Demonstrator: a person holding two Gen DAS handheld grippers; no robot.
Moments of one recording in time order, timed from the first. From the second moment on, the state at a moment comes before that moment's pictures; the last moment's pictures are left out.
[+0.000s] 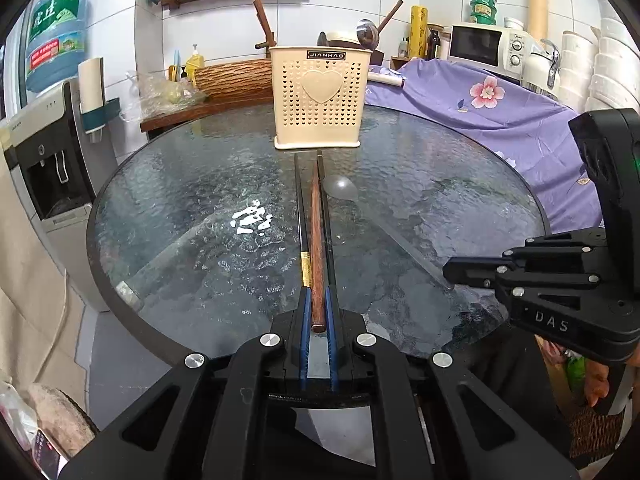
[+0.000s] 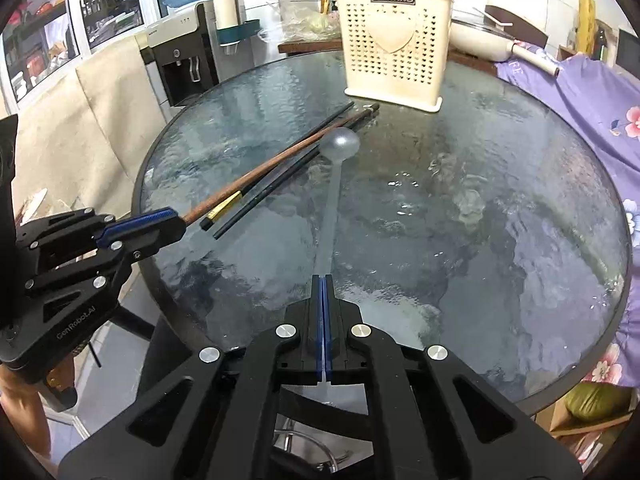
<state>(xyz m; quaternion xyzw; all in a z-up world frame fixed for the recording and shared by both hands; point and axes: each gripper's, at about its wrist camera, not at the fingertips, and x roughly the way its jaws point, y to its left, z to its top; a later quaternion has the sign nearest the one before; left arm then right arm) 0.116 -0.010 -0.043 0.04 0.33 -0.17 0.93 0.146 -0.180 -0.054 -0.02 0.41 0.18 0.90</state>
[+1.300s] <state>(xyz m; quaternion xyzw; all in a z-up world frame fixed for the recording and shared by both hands) 0.111 -0.005 -0.028 0.04 0.31 -0.17 0.94 0.145 -0.181 -0.022 -0.05 0.39 0.18 0.90</state>
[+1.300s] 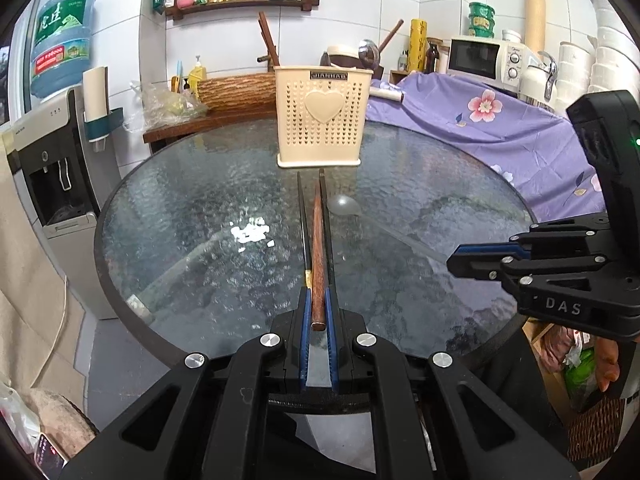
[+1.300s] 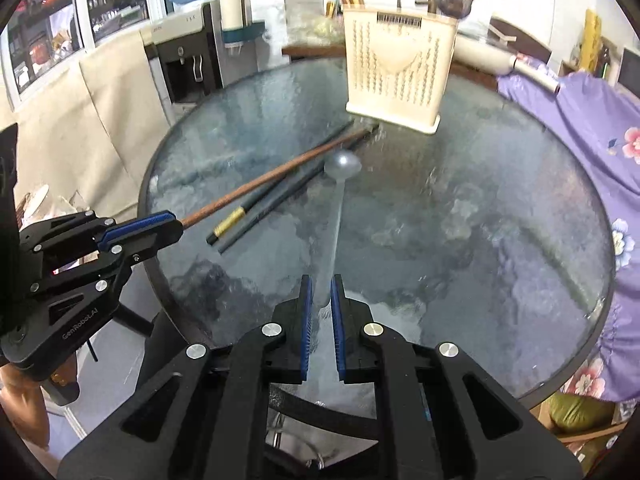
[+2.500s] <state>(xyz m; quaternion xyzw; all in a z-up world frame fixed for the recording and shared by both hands) 0.182 -0.003 0.122 -0.01 0.16 -0.21 0.96 0.210 -0.210 0.077 -0.03 0.30 0.20 0.93</state>
